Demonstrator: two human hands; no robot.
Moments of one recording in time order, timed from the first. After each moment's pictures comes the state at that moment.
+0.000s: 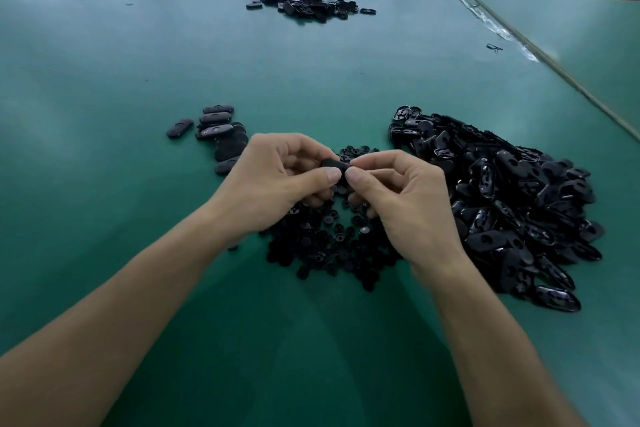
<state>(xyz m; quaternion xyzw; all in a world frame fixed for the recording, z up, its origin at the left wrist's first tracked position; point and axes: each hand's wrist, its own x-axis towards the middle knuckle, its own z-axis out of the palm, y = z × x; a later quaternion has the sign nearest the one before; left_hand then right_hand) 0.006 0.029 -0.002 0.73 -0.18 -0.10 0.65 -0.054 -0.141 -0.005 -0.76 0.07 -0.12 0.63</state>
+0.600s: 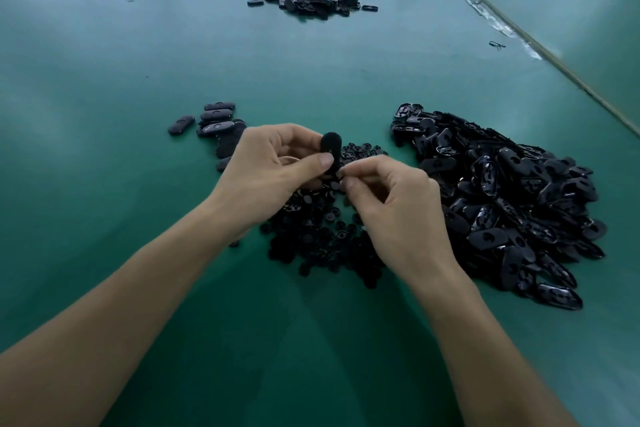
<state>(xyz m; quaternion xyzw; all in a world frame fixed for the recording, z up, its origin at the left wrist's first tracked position) 0.006 0.028 0.000 0.72 -0.14 -0.07 0.68 -0.059 -0.131 -0.009 -0.85 0.02 -0.18 0.49</state>
